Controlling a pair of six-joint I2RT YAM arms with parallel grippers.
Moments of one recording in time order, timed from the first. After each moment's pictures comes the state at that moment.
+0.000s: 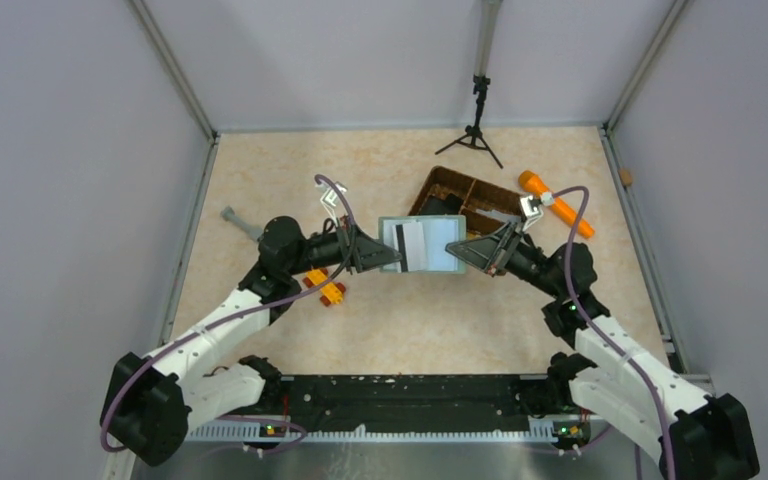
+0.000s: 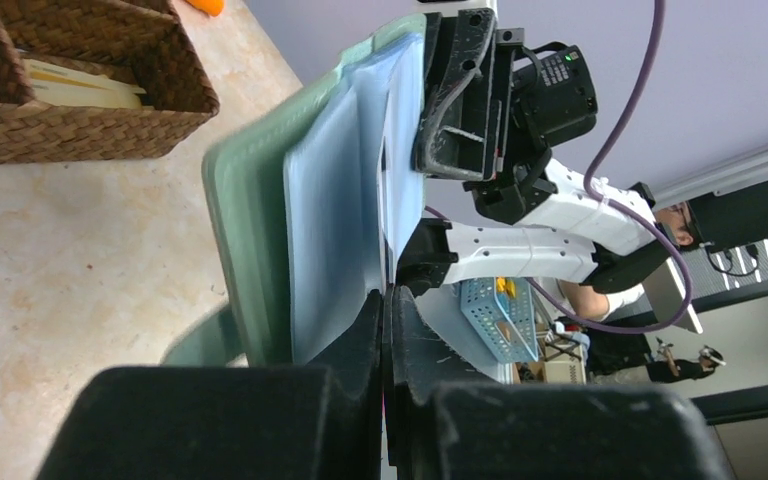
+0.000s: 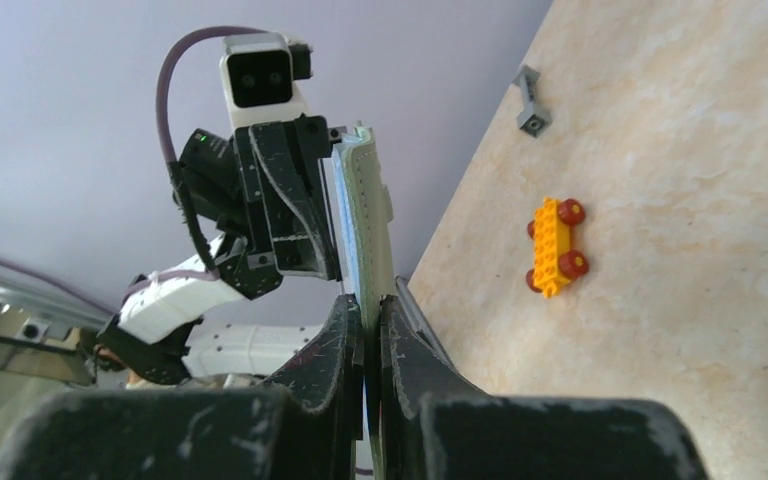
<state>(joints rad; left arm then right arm) -0.53 1.04 0.61 0.48 0.77 -0.99 0.44 0.83 0.38 0.61 -0.59 1.16</state>
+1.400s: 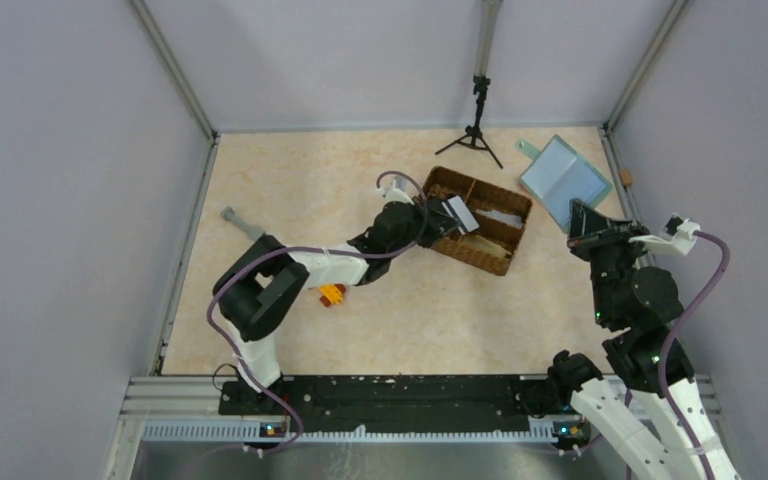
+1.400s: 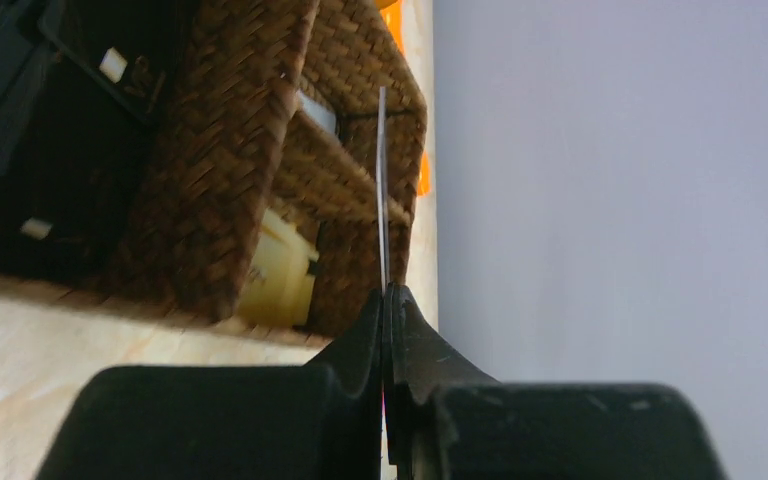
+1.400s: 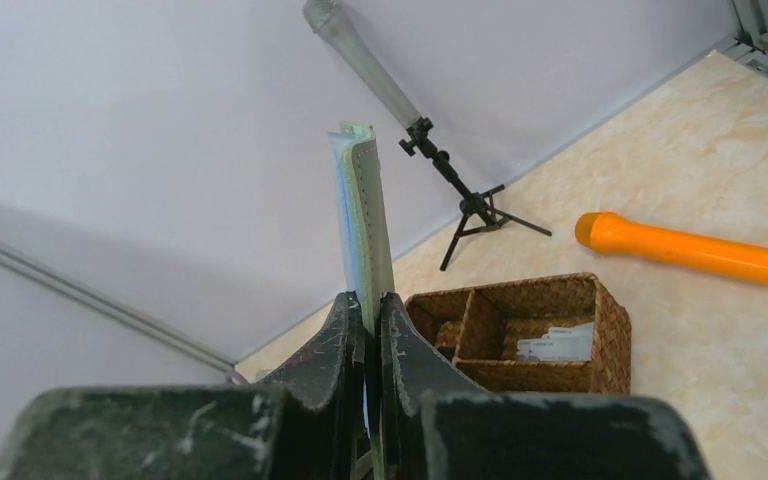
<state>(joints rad) -0.78 1.78 0.95 0.60 0.06 -1.25 0.42 0.39 0.75 -0.20 0.51 0.67</state>
